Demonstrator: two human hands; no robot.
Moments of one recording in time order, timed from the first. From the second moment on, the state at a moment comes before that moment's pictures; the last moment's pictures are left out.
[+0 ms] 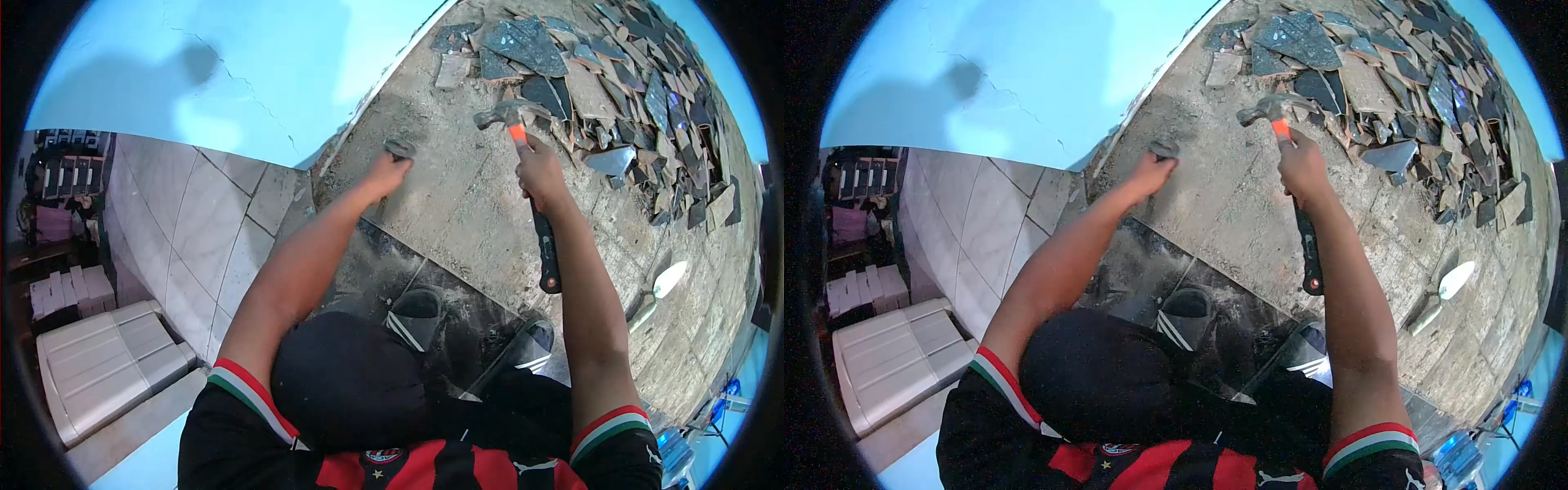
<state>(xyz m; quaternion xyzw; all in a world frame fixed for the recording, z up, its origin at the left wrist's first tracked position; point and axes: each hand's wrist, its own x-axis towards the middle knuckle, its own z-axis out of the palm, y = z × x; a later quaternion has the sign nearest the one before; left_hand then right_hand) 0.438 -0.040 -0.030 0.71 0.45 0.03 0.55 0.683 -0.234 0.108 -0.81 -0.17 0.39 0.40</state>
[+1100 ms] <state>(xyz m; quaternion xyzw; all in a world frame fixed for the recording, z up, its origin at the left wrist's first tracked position) 0.456 -0.031 -0.018 0.73 0.43 -0.07 0.52 0.691 -0.170 0.109 -0.80 -0.28 0.37 0.38</state>
